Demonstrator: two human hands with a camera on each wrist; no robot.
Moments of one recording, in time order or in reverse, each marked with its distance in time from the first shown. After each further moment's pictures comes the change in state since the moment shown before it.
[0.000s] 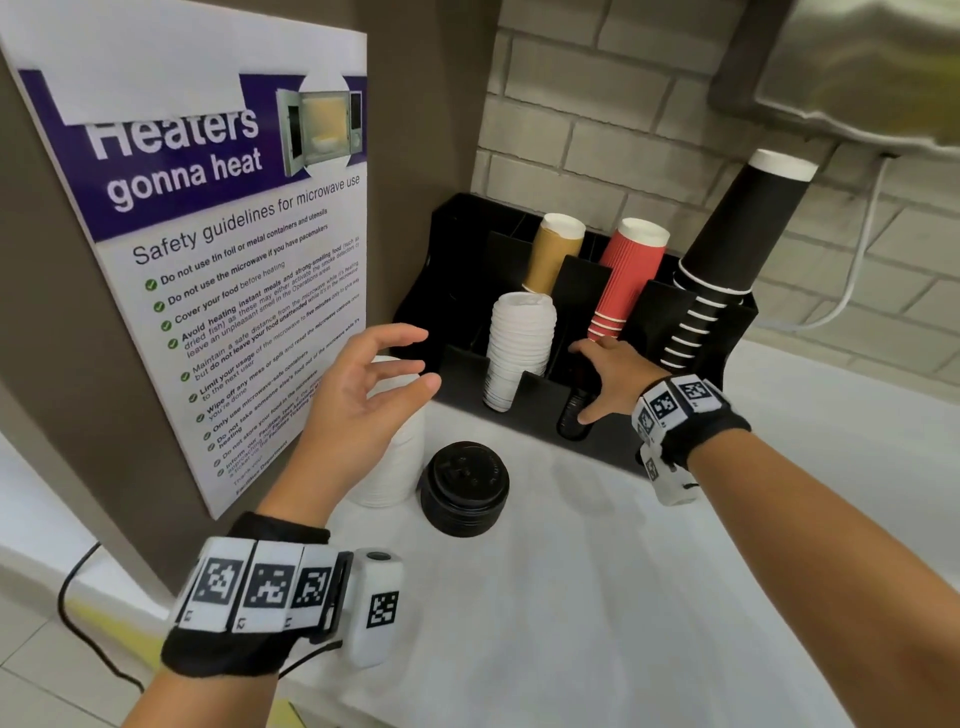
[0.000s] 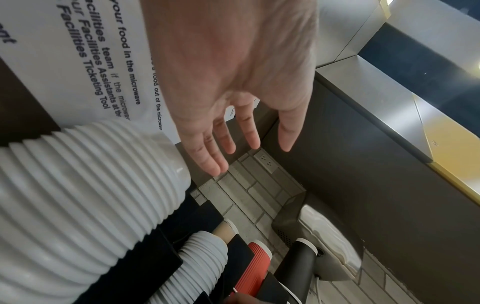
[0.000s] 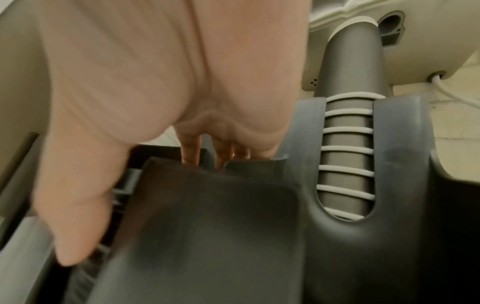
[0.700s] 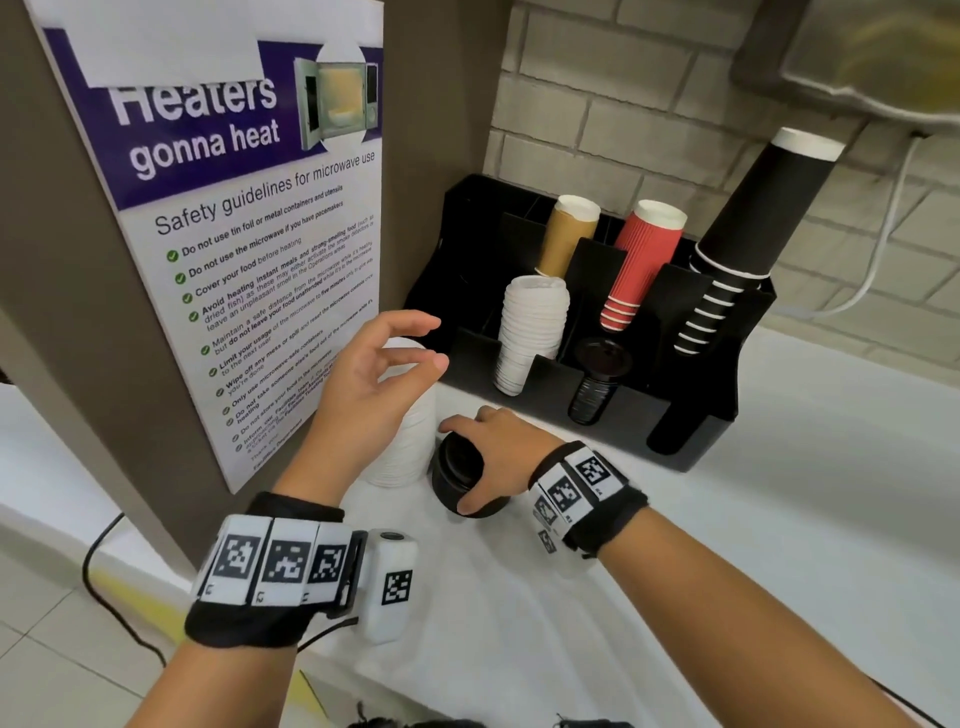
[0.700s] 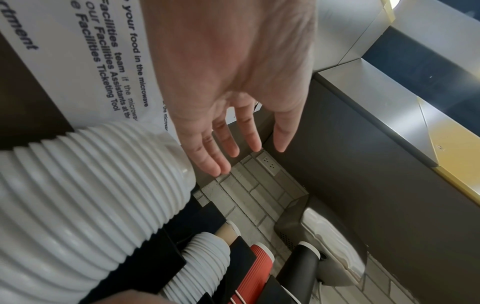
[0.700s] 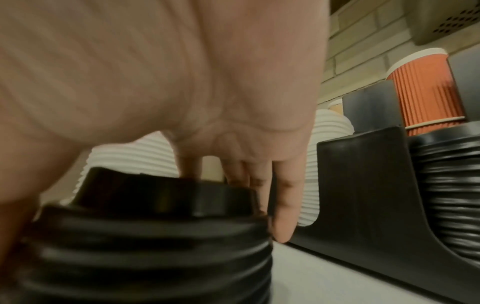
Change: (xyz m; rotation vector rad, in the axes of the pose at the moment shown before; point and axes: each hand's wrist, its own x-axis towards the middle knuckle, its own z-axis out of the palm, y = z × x) left_hand -0.005 0.003 -0.002 0.045 0.020 -0.057; right_hand -0.041 -0.127 0.079 -0.007 -0.259 -0.293
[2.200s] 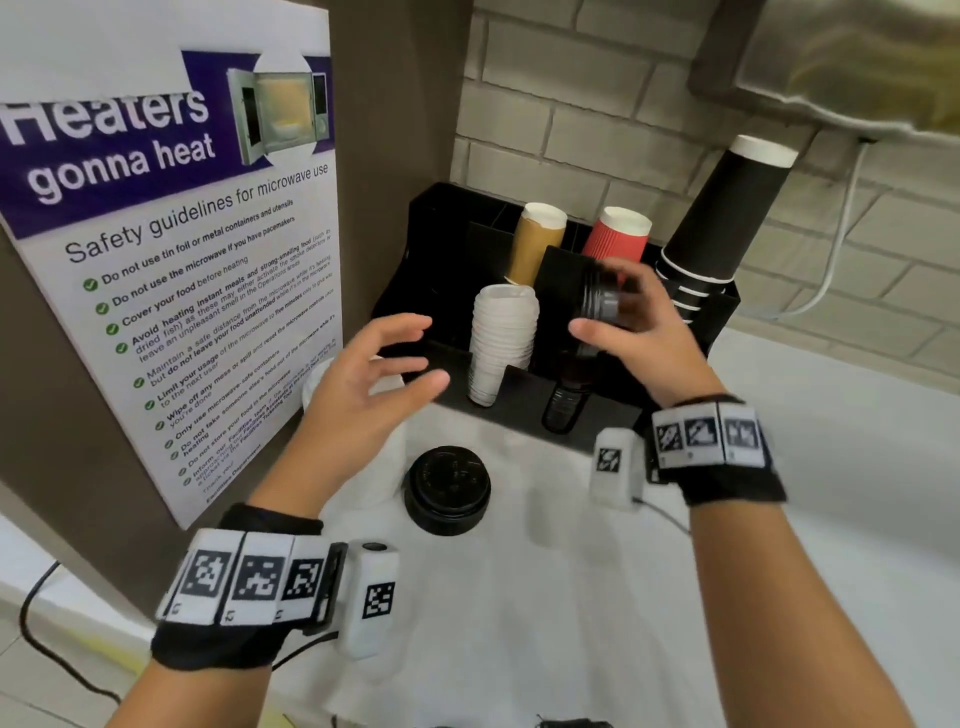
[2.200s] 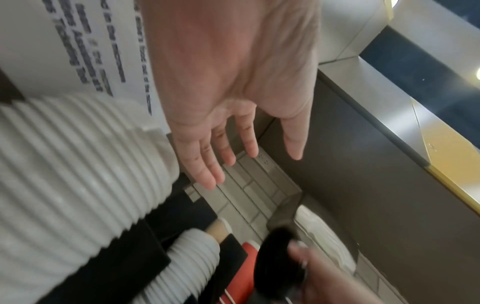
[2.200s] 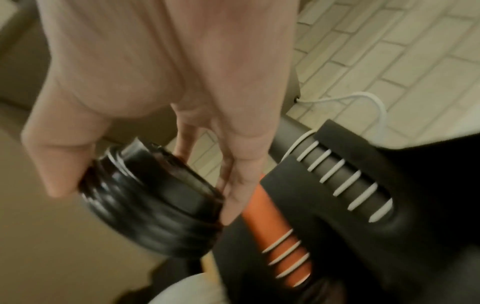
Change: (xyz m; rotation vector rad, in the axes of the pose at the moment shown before) left_hand 0.014 -0.003 0.013 -0.054 -0.137 0.005; right_hand -0.081 0.076 -0.099 0.977 0.857 -0.033
